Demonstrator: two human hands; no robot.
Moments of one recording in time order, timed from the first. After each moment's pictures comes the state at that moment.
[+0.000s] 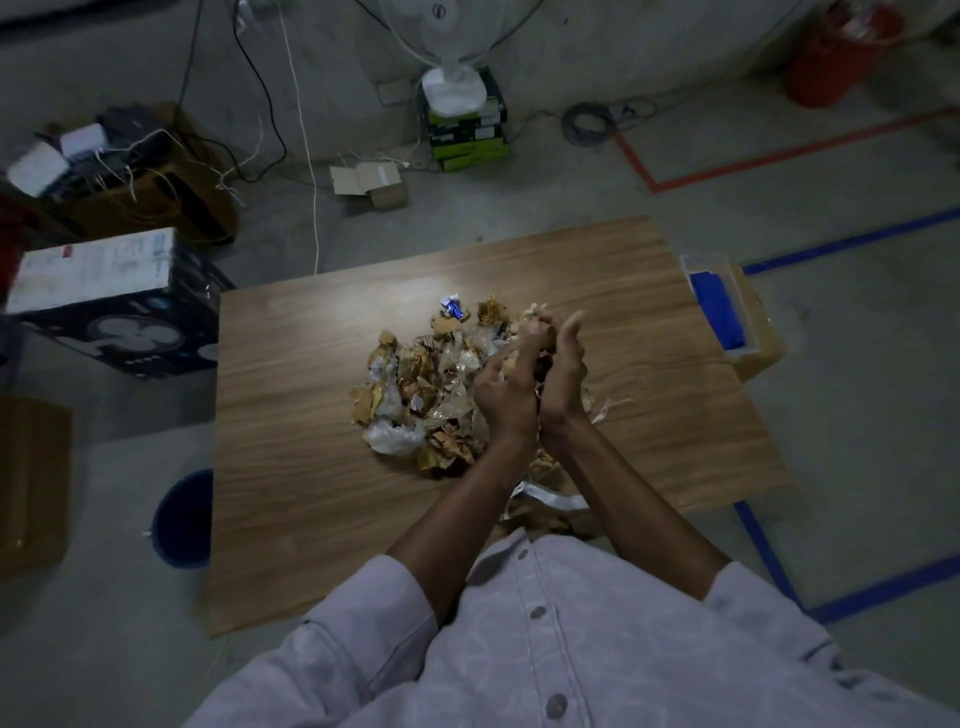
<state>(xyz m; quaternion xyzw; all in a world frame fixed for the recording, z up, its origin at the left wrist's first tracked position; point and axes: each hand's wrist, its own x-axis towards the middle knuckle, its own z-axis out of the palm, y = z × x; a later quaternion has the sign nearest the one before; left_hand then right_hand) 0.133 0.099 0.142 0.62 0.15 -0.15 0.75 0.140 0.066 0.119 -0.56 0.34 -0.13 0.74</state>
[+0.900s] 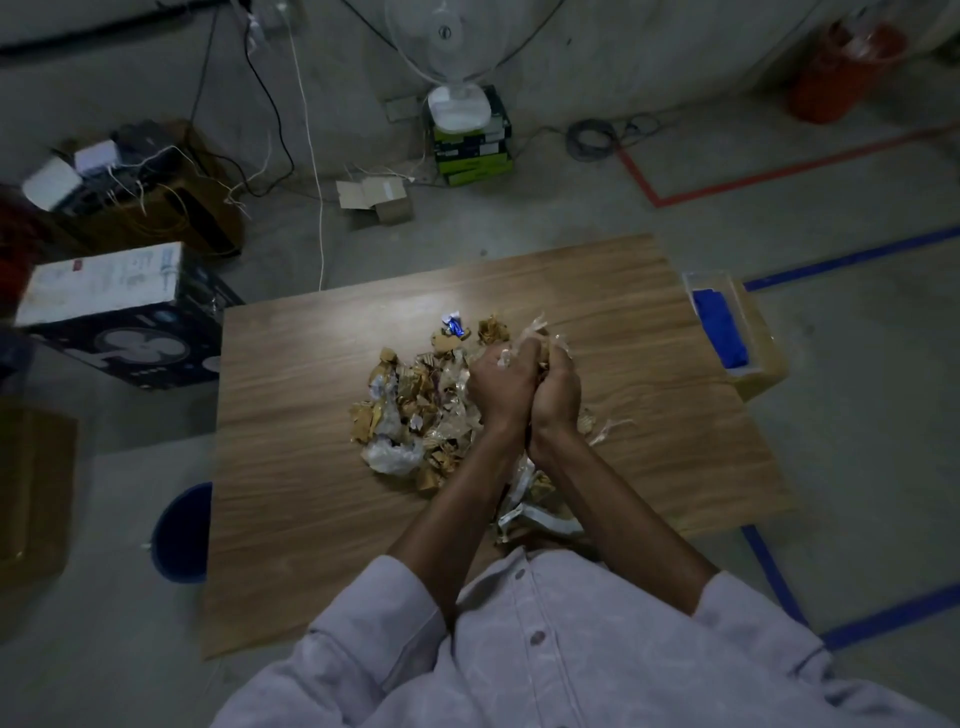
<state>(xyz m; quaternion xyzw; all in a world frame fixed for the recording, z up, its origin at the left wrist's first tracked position) 0.177 0.089 0.131 0.75 0.11 -0.08 0.65 0.151 0.064 0.133 -0.46 0.43 -0.14 0.76</state>
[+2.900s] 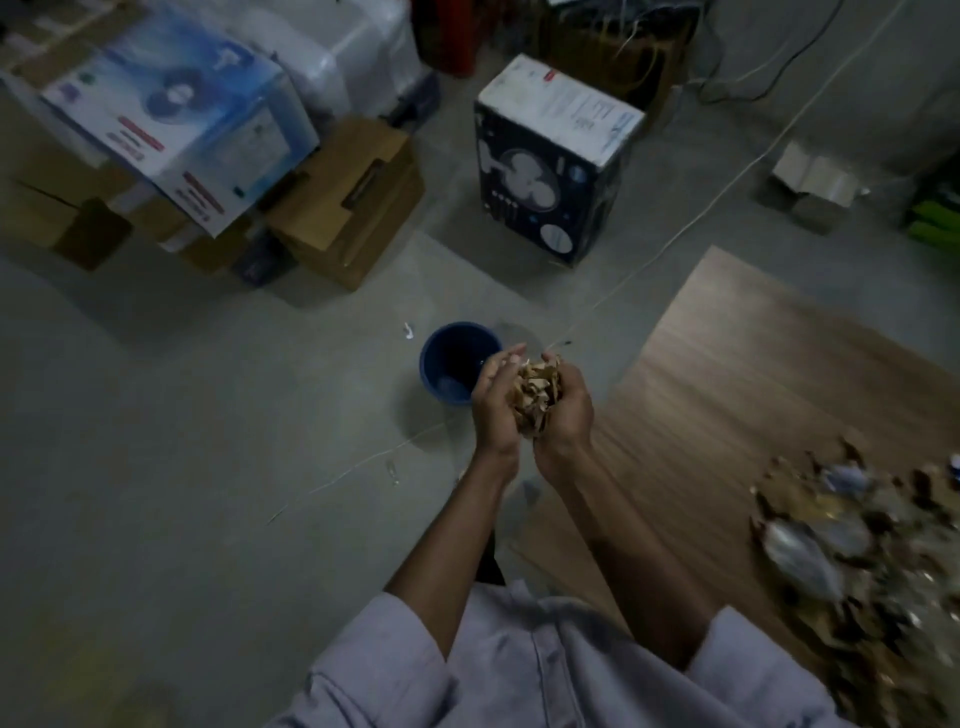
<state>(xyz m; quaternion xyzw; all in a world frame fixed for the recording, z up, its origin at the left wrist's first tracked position) 0.212 0.642 0.047 0.45 0.37 0.13 0.80 0.240 0.586 0.046 -0.47 0.28 0.26 0.80</state>
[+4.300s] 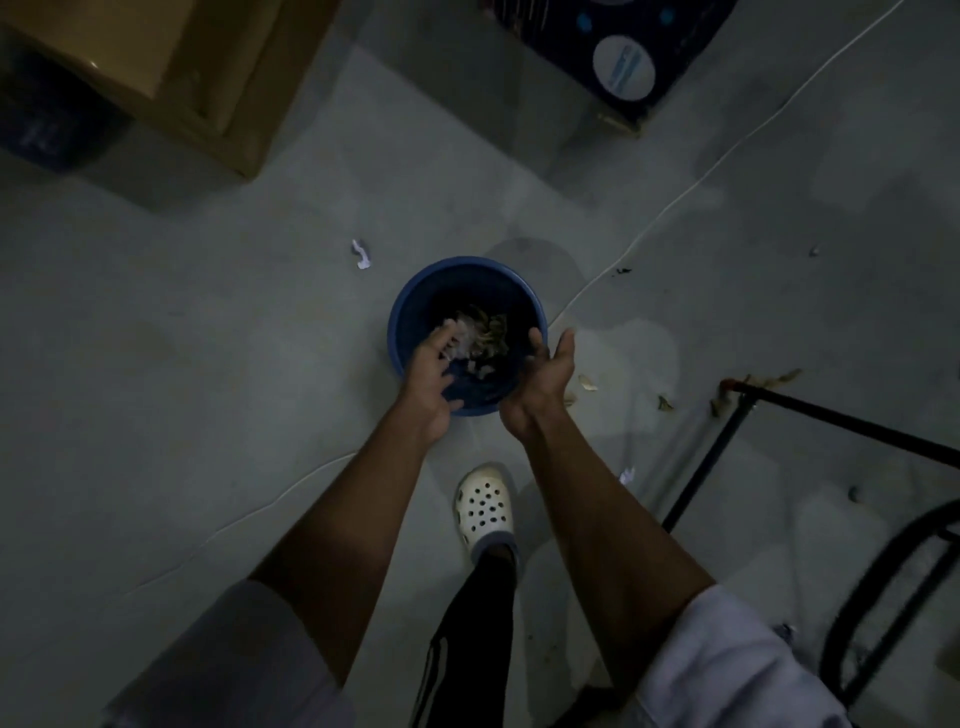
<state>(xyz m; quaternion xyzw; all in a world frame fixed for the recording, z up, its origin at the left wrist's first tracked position) 0.368 0.898 -0.381 0.35 0.60 -0.16 0.71 0.404 0.795 -0.408 -0.41 0.47 0.27 0.73</state>
